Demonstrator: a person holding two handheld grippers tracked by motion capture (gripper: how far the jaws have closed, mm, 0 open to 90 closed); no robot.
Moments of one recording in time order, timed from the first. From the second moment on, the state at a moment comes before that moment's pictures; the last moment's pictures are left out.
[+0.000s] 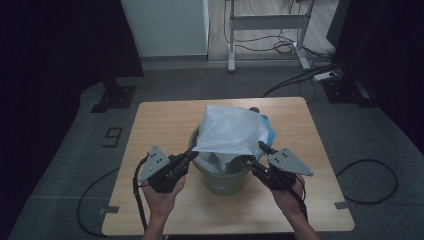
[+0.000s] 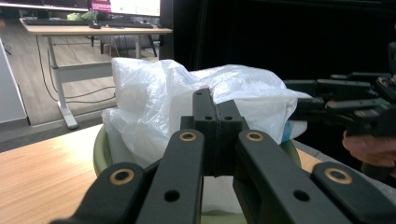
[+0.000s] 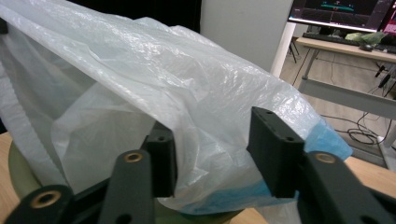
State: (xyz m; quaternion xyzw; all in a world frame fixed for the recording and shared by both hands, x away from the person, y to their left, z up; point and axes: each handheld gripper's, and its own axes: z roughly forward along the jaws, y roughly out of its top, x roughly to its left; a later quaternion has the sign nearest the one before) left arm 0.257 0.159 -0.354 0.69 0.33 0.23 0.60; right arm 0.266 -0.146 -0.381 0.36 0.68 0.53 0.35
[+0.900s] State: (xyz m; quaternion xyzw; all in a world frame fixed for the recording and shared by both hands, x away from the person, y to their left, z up) left arm 0.257 0.159 -0.370 0.70 0.32 0.20 0.60; right arm 0.269 -0.143 -0.334 0.35 0.61 0.62 0.35
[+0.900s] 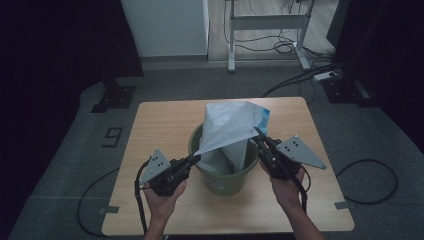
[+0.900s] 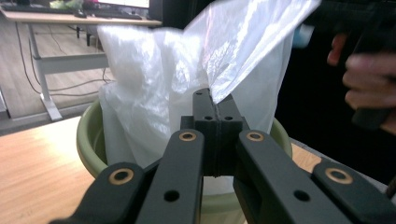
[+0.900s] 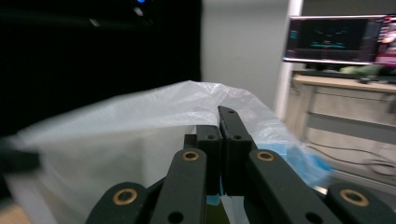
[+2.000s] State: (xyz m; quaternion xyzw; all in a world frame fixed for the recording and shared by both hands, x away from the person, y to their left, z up) left arm 0.284 0.126 -0.349 0.73 0.30 0.22 0.57; right arm 0.276 -0.126 -0.344 0.29 0.69 0.60 0.30
